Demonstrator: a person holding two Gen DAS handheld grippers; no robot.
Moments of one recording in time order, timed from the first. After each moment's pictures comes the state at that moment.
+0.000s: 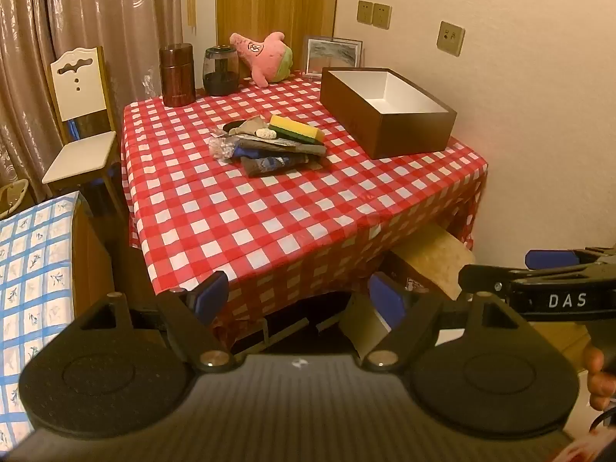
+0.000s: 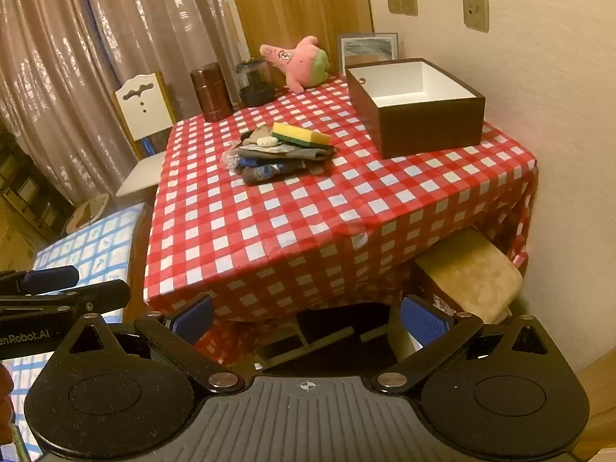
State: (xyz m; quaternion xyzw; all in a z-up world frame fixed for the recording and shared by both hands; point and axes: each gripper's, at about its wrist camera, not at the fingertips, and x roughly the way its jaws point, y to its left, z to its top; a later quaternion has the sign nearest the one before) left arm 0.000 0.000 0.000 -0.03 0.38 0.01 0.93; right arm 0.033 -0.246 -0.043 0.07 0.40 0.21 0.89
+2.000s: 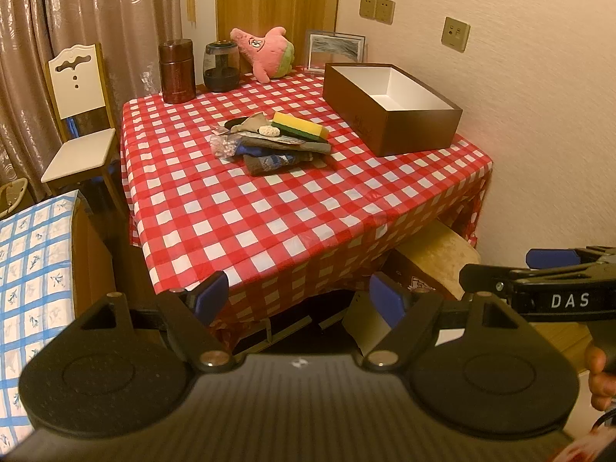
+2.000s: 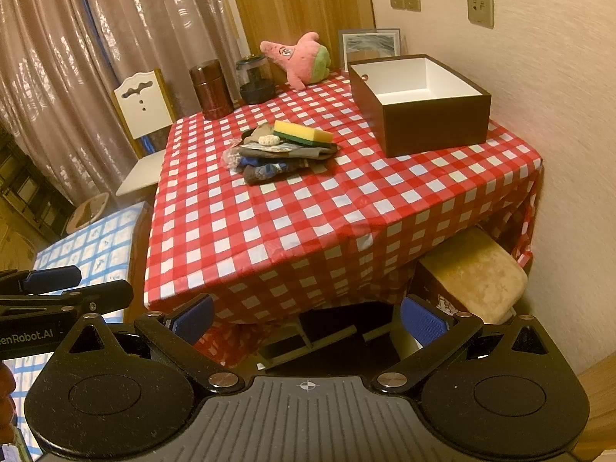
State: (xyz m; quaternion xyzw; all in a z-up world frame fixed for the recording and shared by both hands) left arm 0.005 -0.003 -0.008 -0.03 0.38 0.01 0.92; right arm 0.042 -0.238 -0.048 0.07 0.41 0.21 0.89
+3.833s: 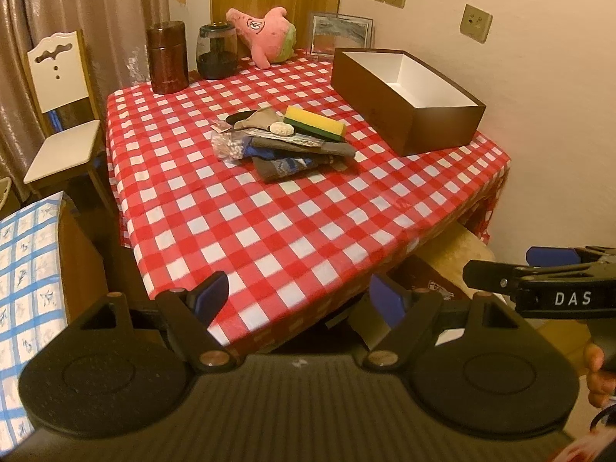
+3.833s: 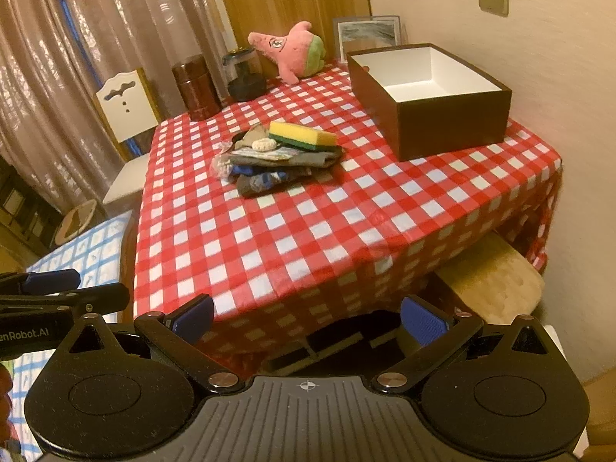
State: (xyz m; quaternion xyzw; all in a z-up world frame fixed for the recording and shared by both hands) left arm 0.090 0.059 -0.035 -0.03 0.41 -0.01 0.91; right arm 0.113 -0.187 -0.066 0.08 0.42 0.19 0.88
